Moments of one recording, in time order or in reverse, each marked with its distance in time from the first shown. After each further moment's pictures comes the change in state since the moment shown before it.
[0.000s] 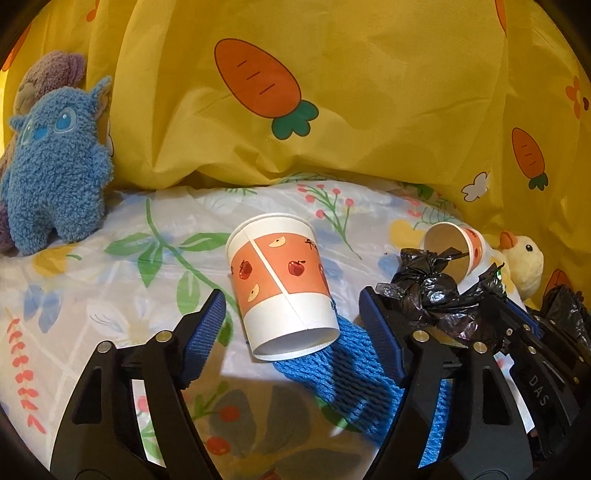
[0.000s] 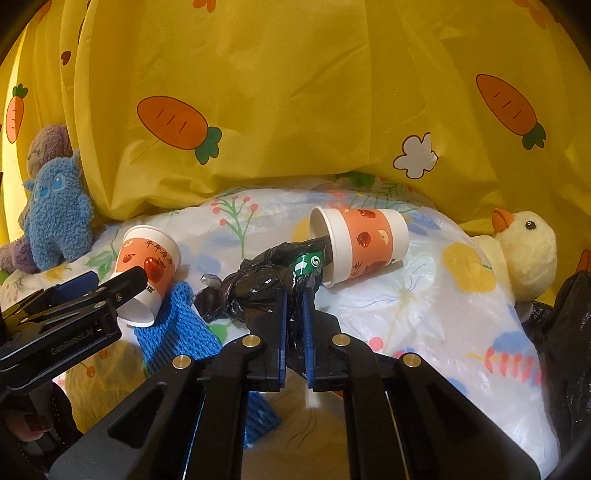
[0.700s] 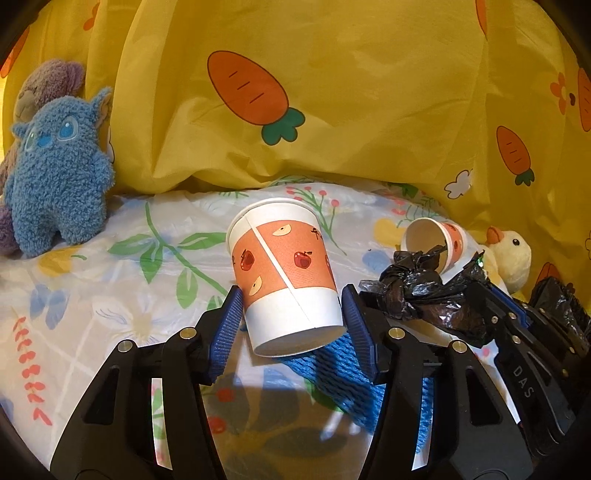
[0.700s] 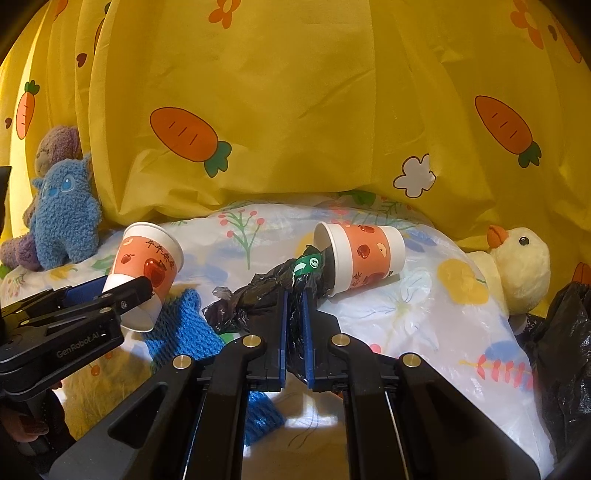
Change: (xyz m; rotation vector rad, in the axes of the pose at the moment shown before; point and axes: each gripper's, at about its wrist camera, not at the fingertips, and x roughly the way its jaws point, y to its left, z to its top) left arm -0.031 -0.006 -0.006 0.024 -0.036 -0.024; right arm -0.013 0.007 -0.003 -0.026 -0.047 0.006
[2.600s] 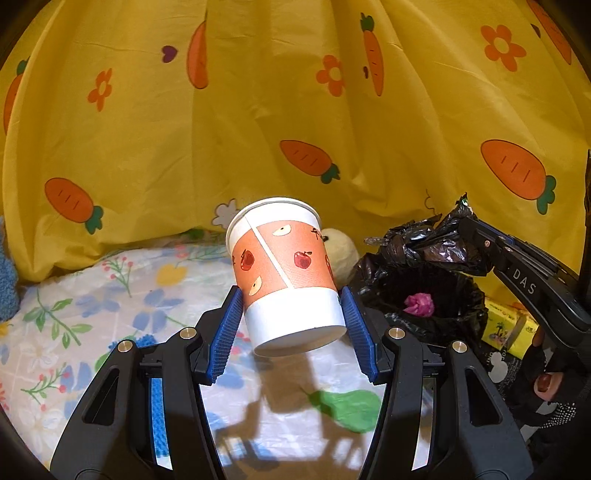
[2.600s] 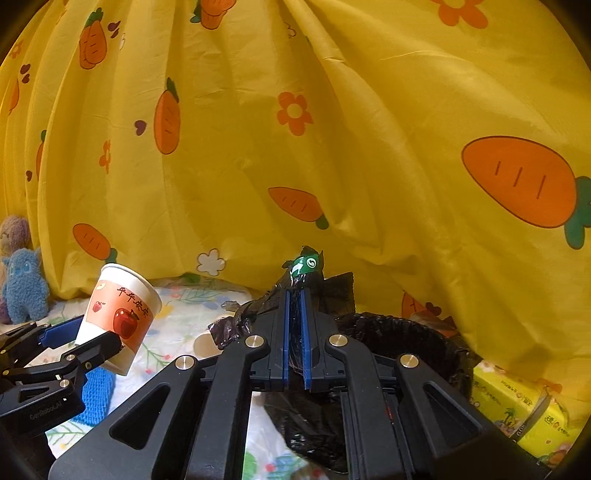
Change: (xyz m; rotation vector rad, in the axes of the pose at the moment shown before) left arm -0.132 -0.226 -0.042 0.289 -0.169 -0.383; right arm -0.229 -0.186 -0.025 0.142 -0.298 -0.364
